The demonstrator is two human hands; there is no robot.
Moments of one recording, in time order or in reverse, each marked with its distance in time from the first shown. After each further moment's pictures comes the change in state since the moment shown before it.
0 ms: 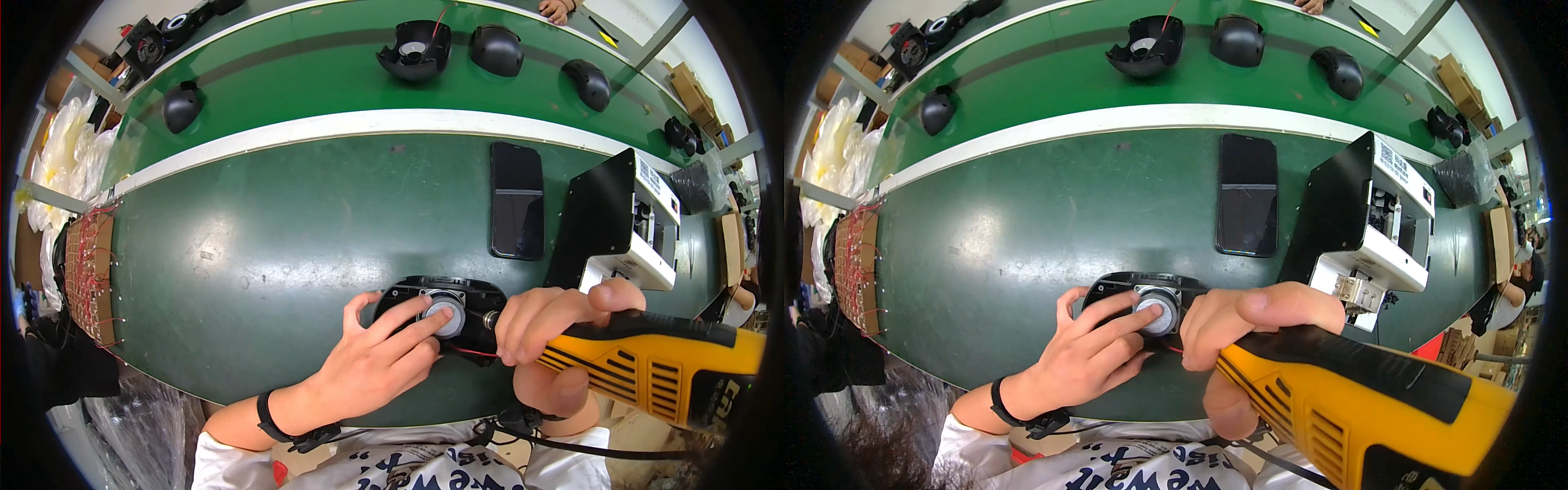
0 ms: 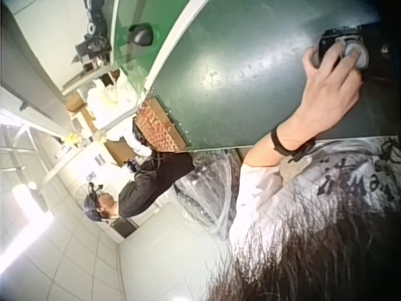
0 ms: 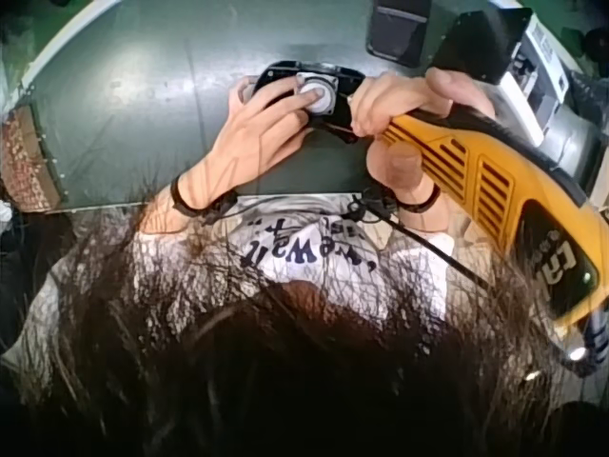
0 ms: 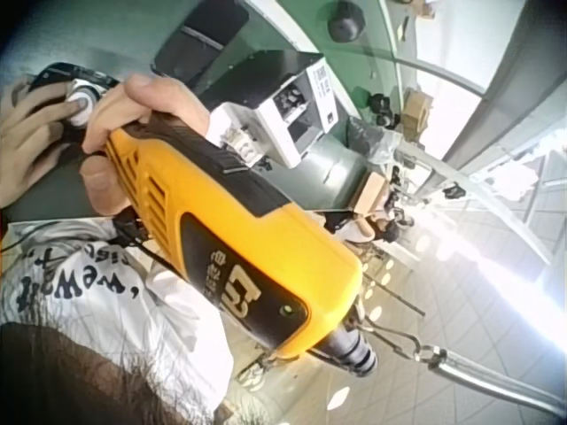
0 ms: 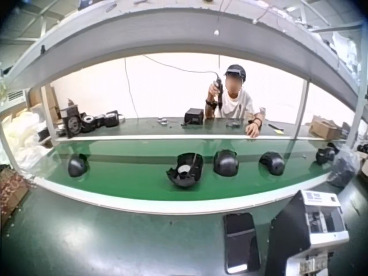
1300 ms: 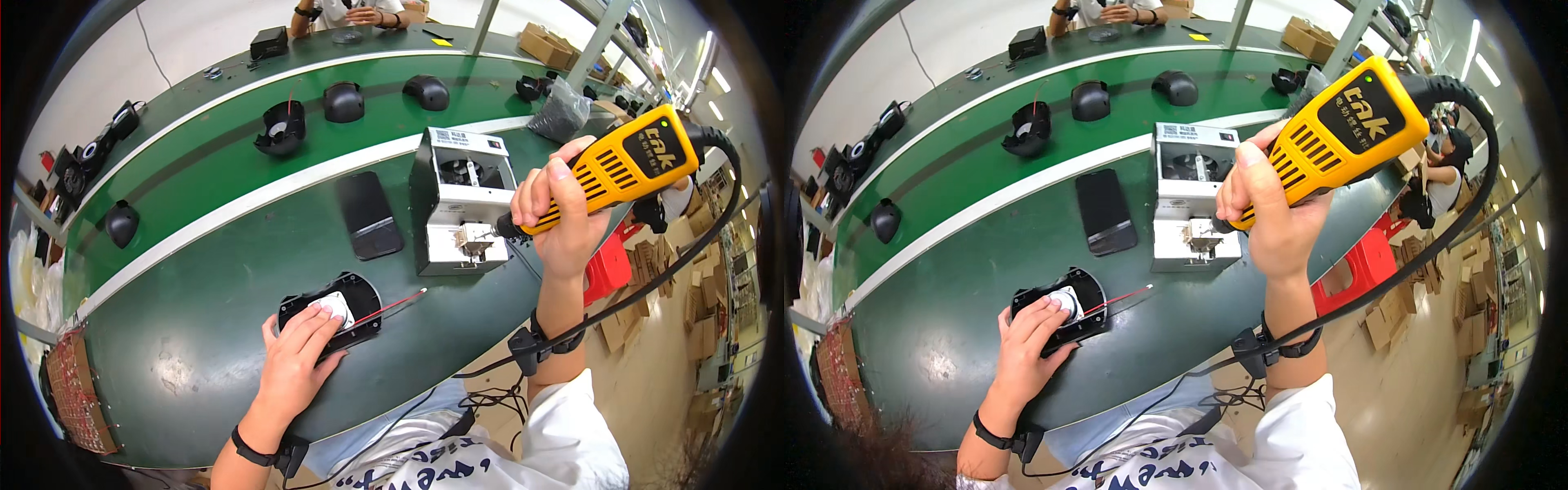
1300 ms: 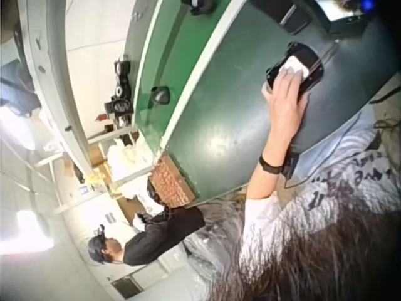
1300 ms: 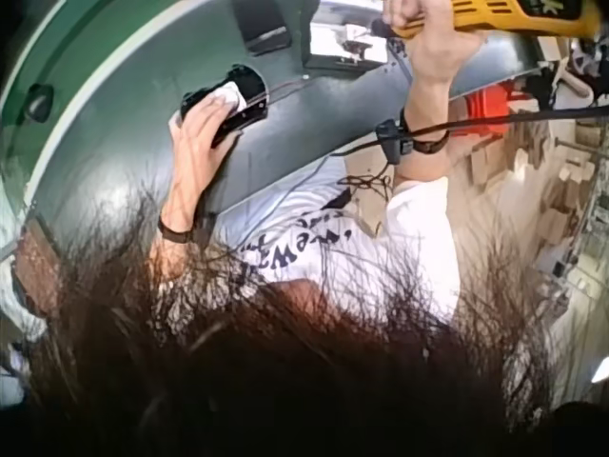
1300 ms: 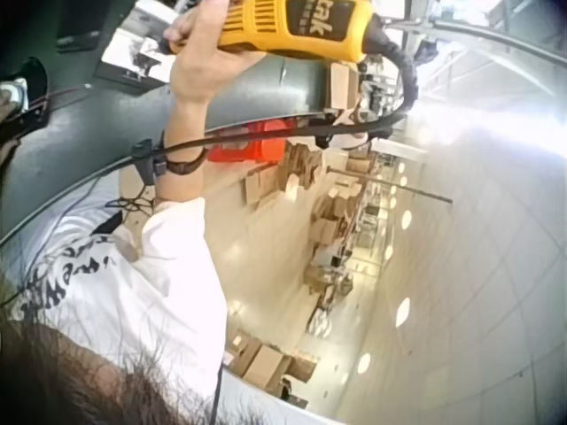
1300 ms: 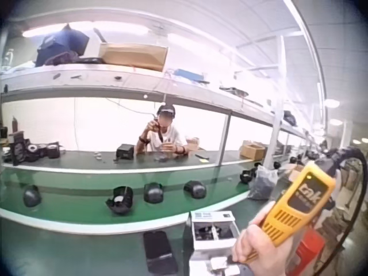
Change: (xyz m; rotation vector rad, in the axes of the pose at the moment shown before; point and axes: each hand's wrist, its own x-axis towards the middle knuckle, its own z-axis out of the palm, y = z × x) left_hand -0.005 0.012 0.006 0.114 -0.011 -0.001; right_hand 0.015 -0.116 -0.081 -0.237 0.443 -0.230
